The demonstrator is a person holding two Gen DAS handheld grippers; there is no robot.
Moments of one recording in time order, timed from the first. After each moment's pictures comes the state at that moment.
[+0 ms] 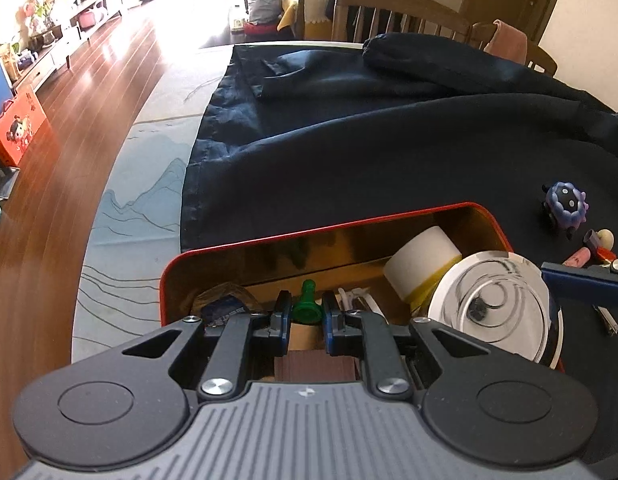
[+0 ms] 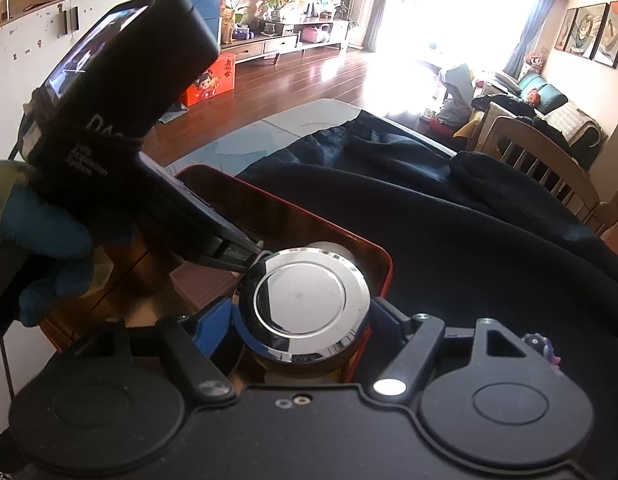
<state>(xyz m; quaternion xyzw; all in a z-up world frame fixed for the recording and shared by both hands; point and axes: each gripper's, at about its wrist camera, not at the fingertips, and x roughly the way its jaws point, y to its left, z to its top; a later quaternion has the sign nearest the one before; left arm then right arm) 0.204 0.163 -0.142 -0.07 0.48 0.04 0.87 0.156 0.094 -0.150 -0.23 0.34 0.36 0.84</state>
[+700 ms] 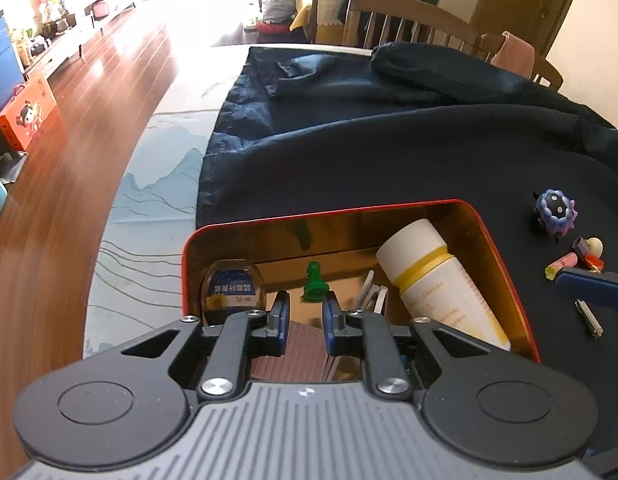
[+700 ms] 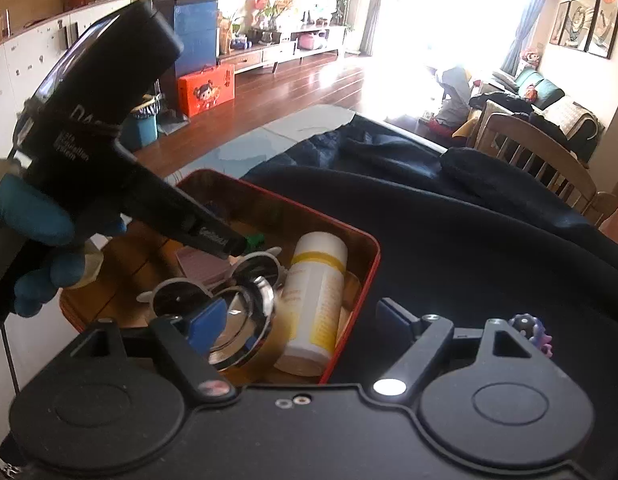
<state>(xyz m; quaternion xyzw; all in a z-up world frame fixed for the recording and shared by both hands) 0.183 0.163 -0.126 -0.09 0.48 0.06 0.87 0.153 0.070 -0.136 -0.21 0.33 0.36 0.85</state>
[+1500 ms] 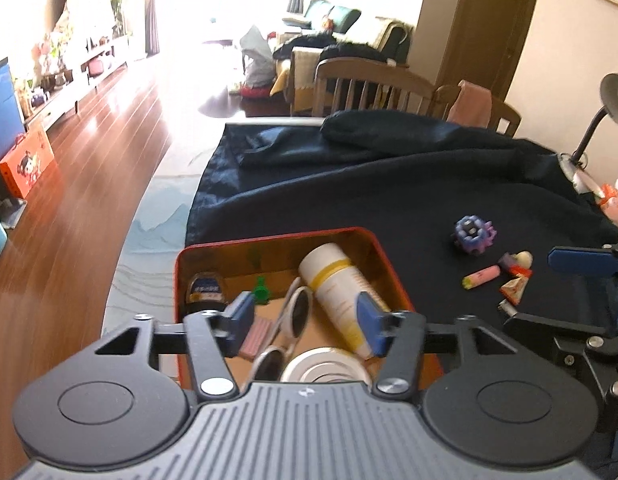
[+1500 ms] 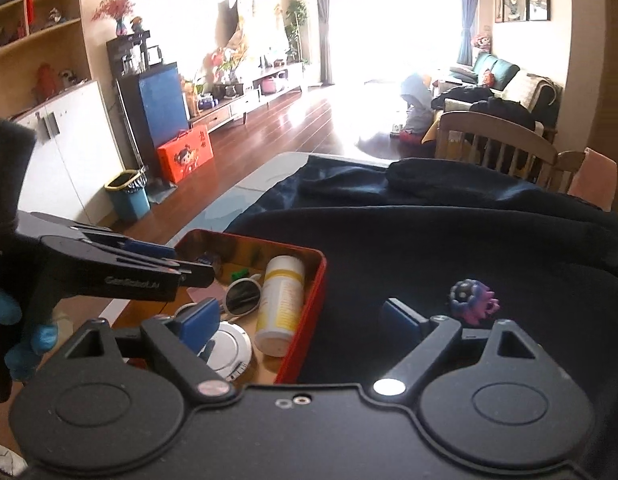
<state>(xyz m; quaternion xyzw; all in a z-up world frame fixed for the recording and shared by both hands) 0.107 0.113 -0.057 -0.08 0.38 0.04 0.92 0.132 -0.017 -0.087 -0.09 0.32 0.34 0.88</state>
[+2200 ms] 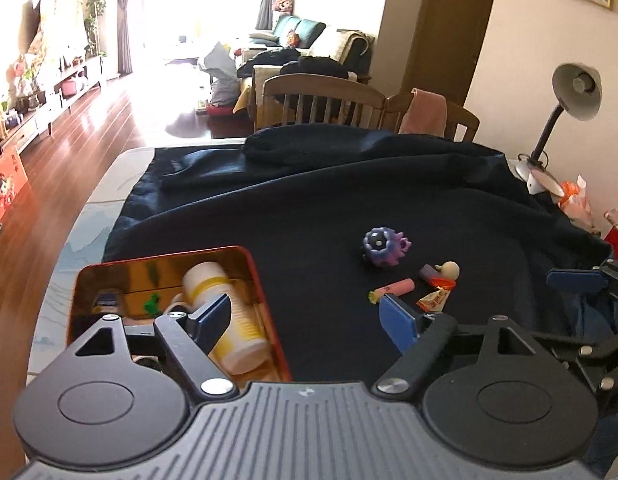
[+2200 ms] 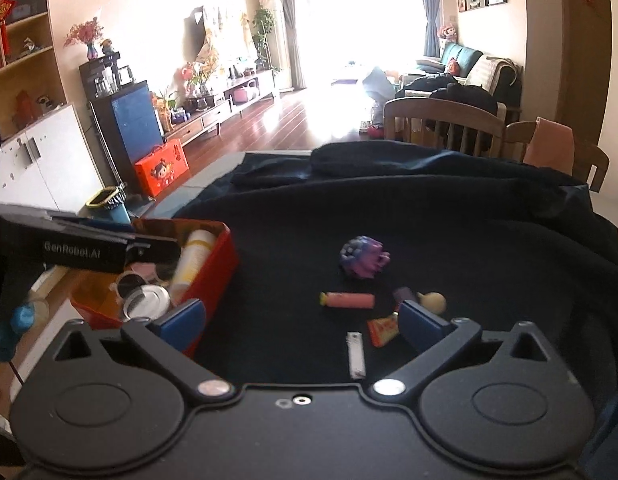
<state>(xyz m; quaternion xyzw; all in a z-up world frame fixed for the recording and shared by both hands) 0.121 0.012 -0.043 -0.07 0.36 0.01 0.93 0.148 -0.139 -0.102 -0.06 0.33 0.31 0.89</state>
